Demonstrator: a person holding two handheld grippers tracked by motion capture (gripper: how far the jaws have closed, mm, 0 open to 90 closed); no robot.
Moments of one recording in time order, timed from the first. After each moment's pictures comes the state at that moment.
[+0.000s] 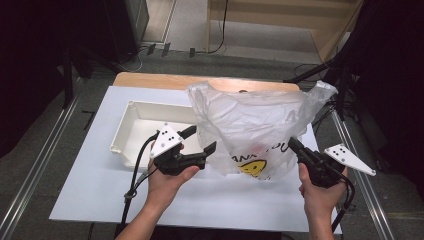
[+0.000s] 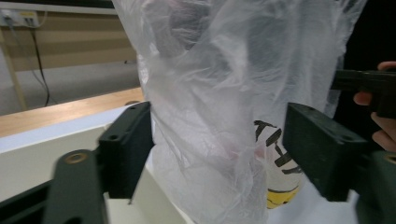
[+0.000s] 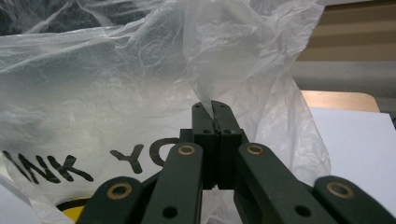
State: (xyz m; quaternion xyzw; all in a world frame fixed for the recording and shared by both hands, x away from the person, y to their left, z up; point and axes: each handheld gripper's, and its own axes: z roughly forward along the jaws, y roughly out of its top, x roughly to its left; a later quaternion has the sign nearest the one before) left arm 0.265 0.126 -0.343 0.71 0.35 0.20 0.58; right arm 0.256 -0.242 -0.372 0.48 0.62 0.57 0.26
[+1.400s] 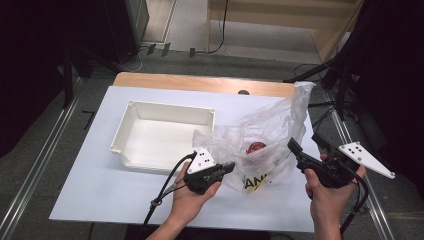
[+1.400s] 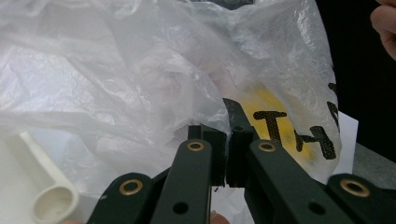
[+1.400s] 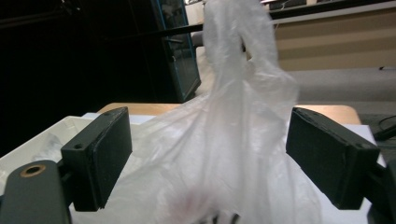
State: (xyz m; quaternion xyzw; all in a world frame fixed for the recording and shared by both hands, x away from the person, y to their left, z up) left arm 0.259 0.072 -0.412 0.78 0.31 0.09 0.54; right arm 0.244 -0.244 -0.339 0.50 0.58 0.58 0.27
